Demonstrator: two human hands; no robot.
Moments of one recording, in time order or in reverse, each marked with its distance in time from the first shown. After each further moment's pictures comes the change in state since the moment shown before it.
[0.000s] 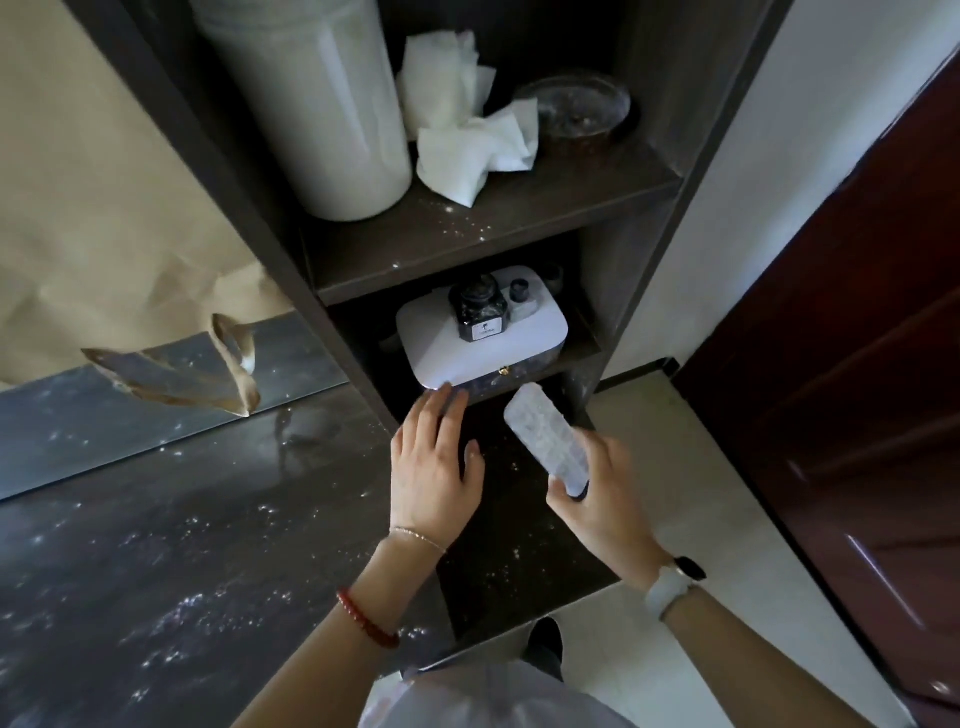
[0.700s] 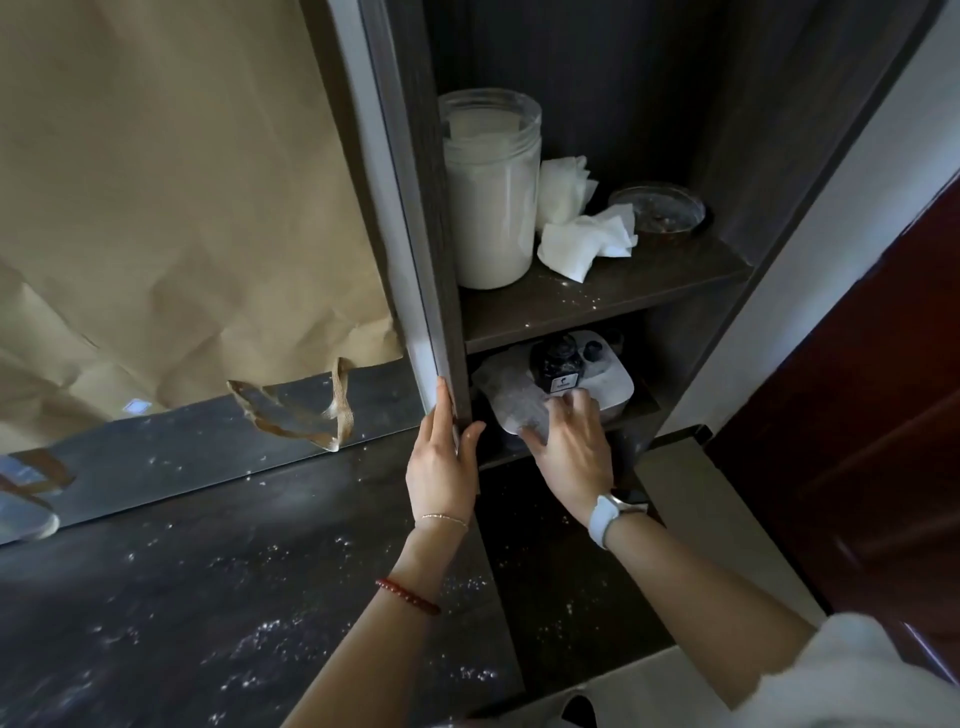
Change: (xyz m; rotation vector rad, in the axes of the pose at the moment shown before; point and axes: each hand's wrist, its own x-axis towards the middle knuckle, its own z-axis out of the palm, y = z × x) left_hand 0.033 -0.036 -0.060 -0.251 0.172 -0.298; right_hand 0.086 -0.115 0.033 -0.263 0.062 -0.057
